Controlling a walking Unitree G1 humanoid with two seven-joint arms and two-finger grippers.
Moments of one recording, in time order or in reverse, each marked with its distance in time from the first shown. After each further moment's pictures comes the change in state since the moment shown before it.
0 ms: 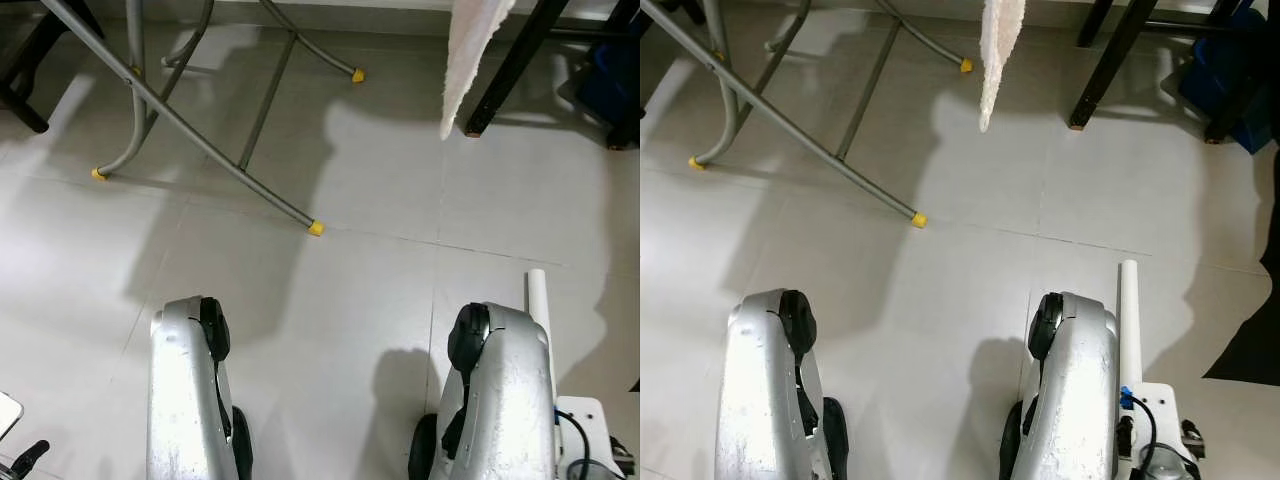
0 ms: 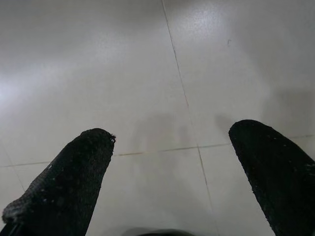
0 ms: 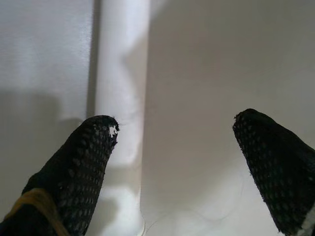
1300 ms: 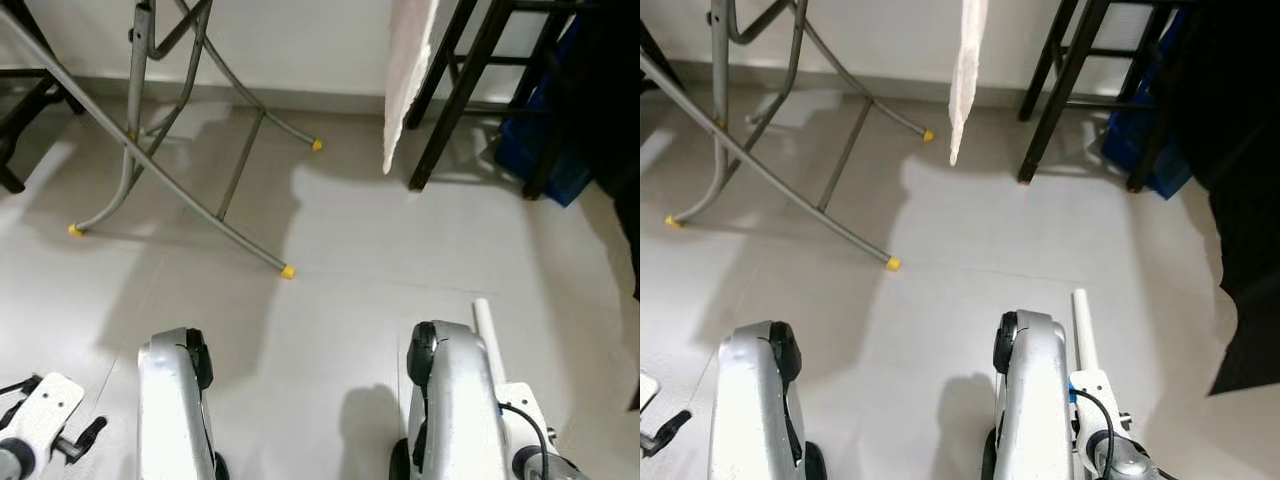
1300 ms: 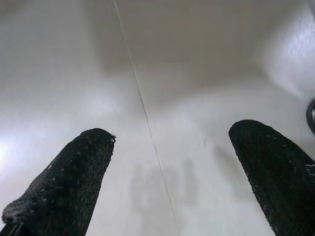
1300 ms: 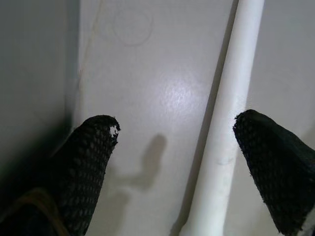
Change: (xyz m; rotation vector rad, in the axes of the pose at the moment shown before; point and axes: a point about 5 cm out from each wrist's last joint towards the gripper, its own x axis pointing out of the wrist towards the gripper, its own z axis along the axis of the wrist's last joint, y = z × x) left arm 0.035 -0.039 0.019 -0.045 -0.100 -0.010; right arm -0.031 0.061 0.023 -0.082 -0.130 0.482
